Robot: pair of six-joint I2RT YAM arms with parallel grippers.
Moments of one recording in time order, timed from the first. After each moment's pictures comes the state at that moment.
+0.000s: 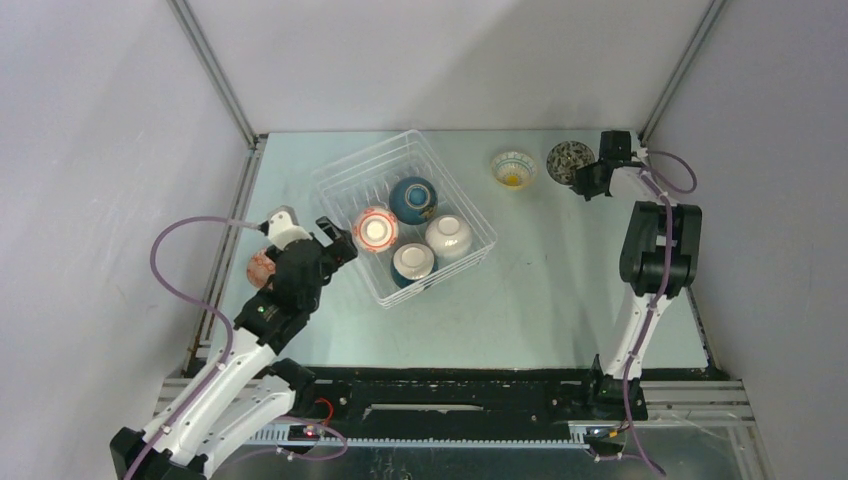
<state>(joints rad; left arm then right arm) -0.51 0.70 0.62 -0.31 -0.56 -0.69 -0.12 2.00 1.48 -0.36 0.00 1.12</state>
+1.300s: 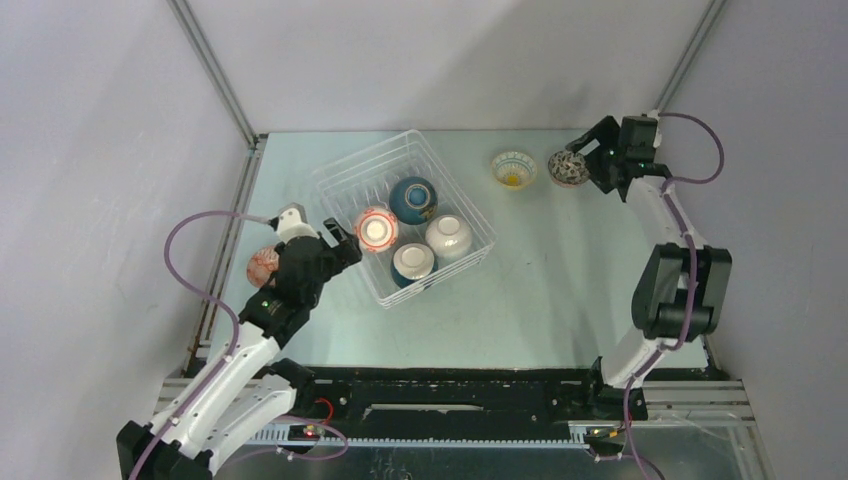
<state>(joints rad) -0.45 0.73 0.60 -0.29 -0.42 -0.66 -0.11 1.73 1.41 -0.29 -0.10 0.83</state>
